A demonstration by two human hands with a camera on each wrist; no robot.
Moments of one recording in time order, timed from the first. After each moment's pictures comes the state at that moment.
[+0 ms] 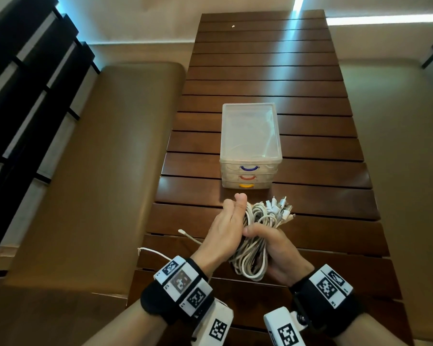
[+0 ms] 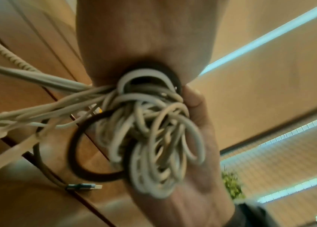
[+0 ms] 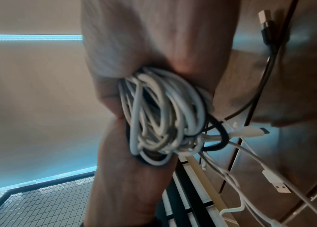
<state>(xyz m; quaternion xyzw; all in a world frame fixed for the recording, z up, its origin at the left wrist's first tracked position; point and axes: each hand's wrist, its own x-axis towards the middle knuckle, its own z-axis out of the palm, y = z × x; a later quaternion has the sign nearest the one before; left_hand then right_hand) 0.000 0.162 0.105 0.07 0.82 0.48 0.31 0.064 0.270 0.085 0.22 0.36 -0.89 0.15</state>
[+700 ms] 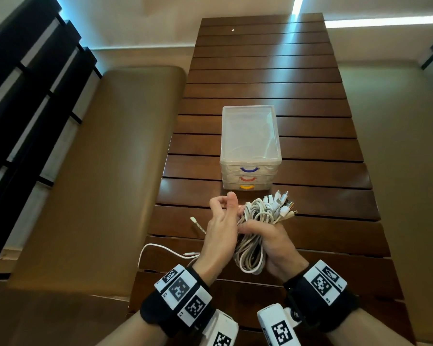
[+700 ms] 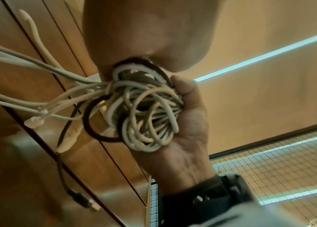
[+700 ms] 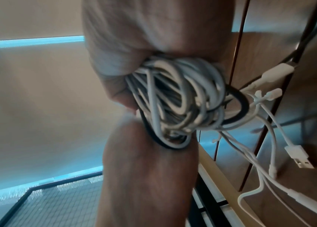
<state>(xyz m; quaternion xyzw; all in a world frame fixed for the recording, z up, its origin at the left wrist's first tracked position) 0.009 0.160 0.105 -0.01 0.78 0.58 0.25 0.057 0.266 0.092 0.21 0.44 -0.87 0.08</state>
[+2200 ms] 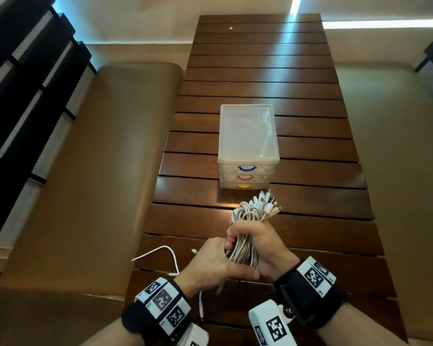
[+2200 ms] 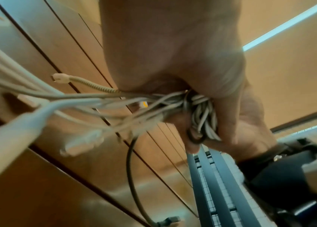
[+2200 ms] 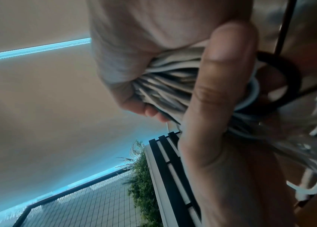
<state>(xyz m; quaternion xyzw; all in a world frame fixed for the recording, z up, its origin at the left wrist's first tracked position) 0.021 0.118 0.076 0.16 0.71 0.52 0.45 0.049 0.254 0.090 0.25 0.41 -0.87 0.14</state>
